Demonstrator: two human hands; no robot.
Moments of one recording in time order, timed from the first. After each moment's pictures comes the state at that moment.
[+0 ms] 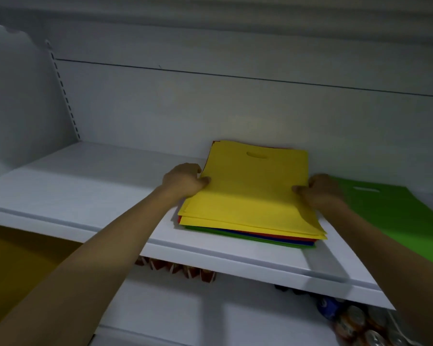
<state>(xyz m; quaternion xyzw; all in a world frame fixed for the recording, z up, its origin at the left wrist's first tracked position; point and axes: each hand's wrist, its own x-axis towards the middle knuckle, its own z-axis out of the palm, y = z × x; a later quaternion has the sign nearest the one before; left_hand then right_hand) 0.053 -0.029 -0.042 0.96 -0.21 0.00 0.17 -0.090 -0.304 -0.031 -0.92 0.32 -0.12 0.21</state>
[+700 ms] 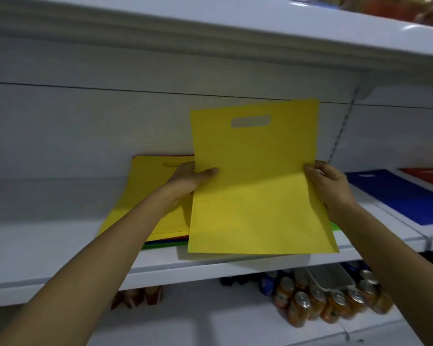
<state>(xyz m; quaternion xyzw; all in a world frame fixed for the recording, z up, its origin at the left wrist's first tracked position) -0.037 -0.156 0.001 0.72 -0.33 -0.20 0.57 -0.252 -0.353 0.015 -0.66 0.28 -0.41 0.57</state>
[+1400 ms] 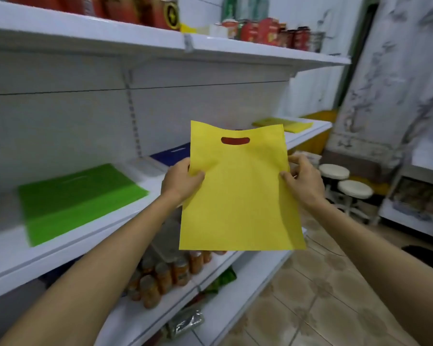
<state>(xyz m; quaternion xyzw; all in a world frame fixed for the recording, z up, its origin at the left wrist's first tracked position) -0.423 -0.455 -0.015 0.69 -0.57 -0.10 0.44 -0.692 -0.530 -0.021 -0.71 0.54 -0.44 0.12</state>
